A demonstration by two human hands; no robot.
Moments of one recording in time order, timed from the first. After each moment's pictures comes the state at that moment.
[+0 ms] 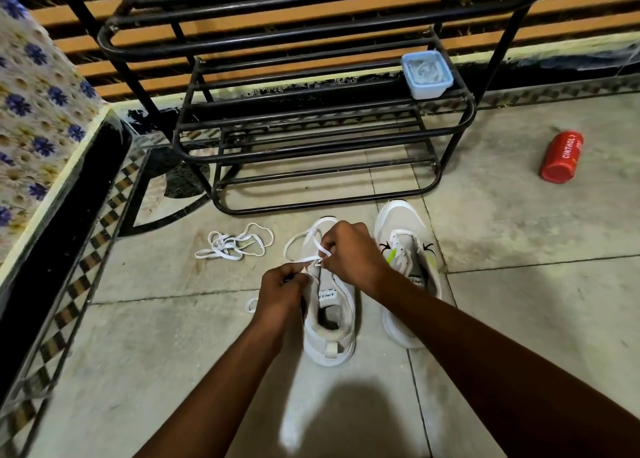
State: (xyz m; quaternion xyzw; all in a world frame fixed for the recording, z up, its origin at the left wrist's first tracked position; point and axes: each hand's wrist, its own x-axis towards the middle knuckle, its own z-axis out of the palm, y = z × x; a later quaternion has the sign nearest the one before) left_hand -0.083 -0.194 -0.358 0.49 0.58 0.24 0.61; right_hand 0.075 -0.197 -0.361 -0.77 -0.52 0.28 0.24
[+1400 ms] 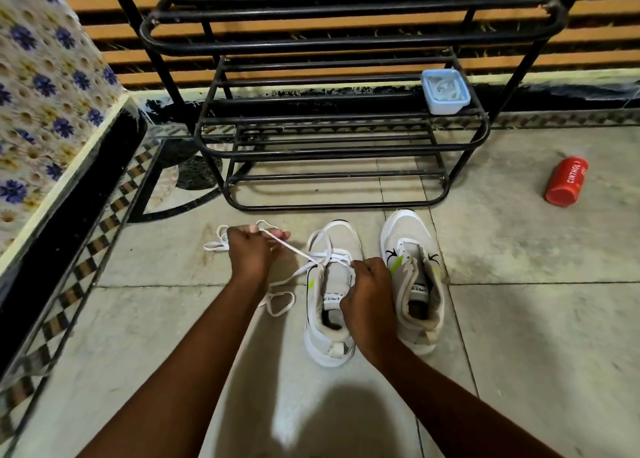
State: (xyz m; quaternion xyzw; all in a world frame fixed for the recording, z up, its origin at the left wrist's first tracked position) left_hand -0.094 -0.118 -0.356 0.42 0.61 0.42 0.52; right_hand 0.034 -0.262 -0.391 -0.82 -0.46 0.11 0.31
